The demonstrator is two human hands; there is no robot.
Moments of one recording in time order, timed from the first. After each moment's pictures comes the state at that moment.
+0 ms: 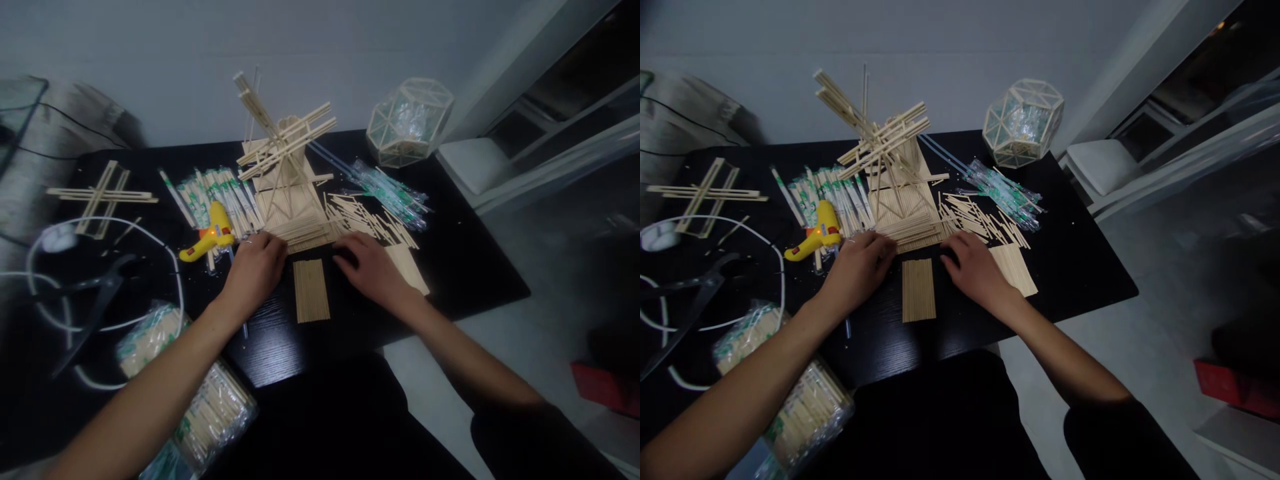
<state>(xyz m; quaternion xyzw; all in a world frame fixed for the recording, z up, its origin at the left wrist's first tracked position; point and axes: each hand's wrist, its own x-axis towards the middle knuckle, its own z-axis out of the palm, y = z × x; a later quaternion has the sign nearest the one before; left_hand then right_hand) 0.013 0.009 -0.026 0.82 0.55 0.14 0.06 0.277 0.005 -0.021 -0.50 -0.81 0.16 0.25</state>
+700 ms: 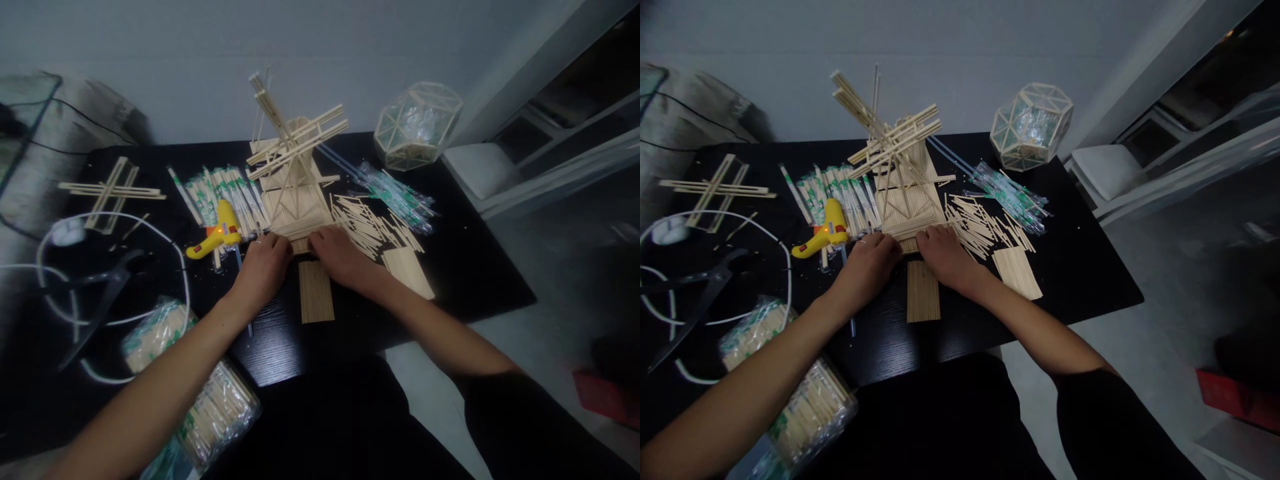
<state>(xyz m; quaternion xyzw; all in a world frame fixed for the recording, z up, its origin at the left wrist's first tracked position) 0.016 0.011 -0.028 0.82 0.56 0.10 0.08 0.213 0.043 -0.020 -0.45 -0.89 0.09 0.02</state>
